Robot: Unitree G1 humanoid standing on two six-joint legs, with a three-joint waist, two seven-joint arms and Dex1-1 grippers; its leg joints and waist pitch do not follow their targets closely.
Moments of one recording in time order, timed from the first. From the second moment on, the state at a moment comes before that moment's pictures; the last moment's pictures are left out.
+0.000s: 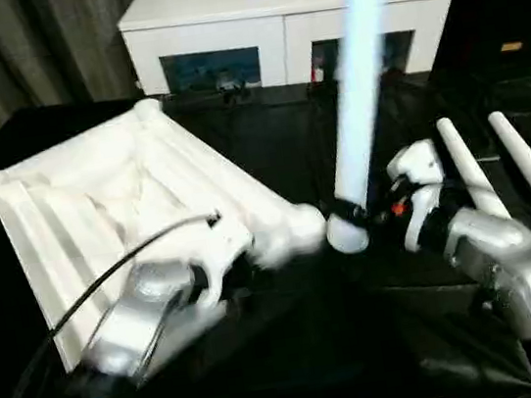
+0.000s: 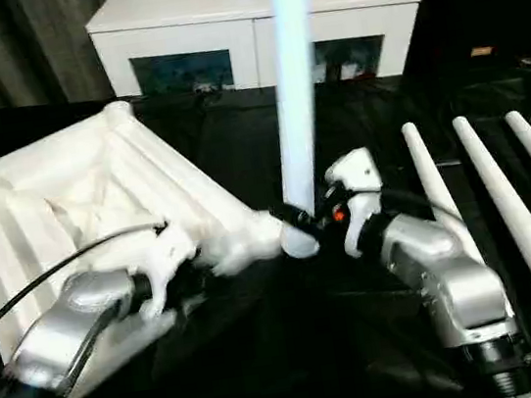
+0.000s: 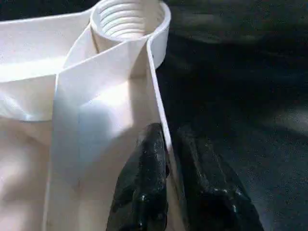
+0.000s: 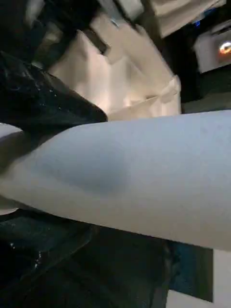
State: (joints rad) left arm -0.35 0.45 -0.36 0.13 -0.09 0.38 -0.94; right arm -0.31 -0.35 -0.02 -0.04 0.40 0.48 0.70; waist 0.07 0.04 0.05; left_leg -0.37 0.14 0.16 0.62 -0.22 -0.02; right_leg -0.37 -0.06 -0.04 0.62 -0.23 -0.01
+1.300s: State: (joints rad) left arm -0.40 0.43 -0.39 0.24 -0.02 0.23 -0.98; right arm -0.30 -0.34 0.01 -0.05 0.44 0.53 0.75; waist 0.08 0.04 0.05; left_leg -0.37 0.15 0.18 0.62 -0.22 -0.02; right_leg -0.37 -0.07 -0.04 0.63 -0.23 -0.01
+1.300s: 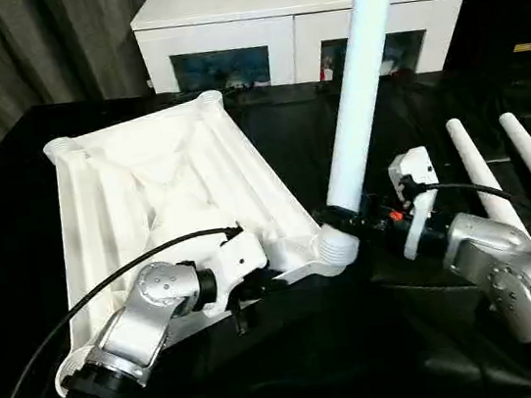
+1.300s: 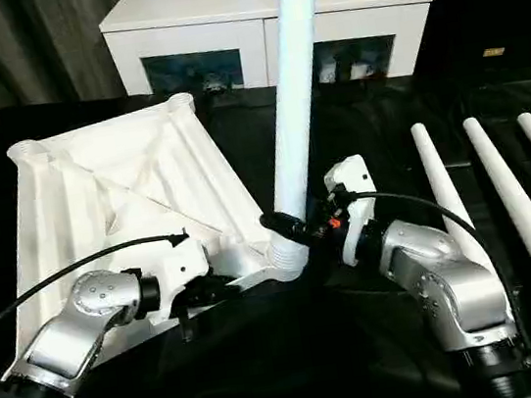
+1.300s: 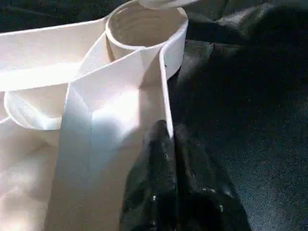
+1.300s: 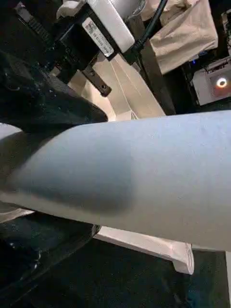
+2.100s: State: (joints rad) left arm -0.41 0.42 -0.39 0.26 -0.02 0.23 -1.00; right arm -0.41 -0.29 0.03 0.25 0.40 0.45 0.78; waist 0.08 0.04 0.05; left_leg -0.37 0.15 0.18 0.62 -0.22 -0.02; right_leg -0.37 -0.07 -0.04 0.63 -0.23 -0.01
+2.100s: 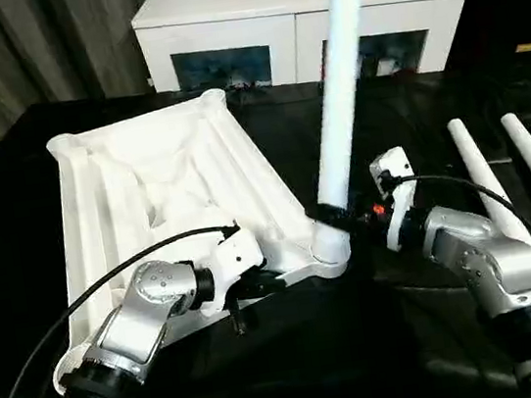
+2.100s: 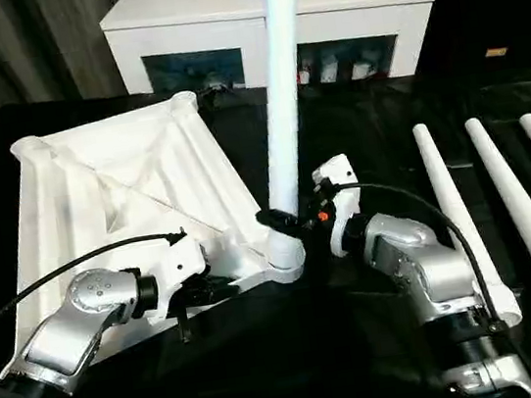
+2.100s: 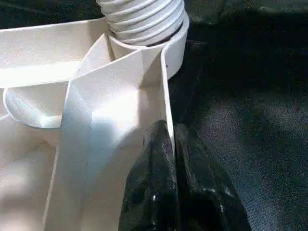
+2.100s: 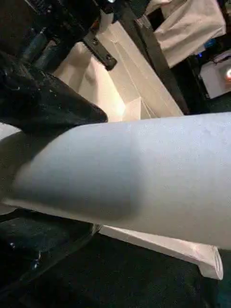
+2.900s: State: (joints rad) left arm -0.41 0.41 -0.38 0.29 -0.01 0.17 -0.98; right arm -0.27 -0.22 0.01 0.21 0.37 0.20 0.75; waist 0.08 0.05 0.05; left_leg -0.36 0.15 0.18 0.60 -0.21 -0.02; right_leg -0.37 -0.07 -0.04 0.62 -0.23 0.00
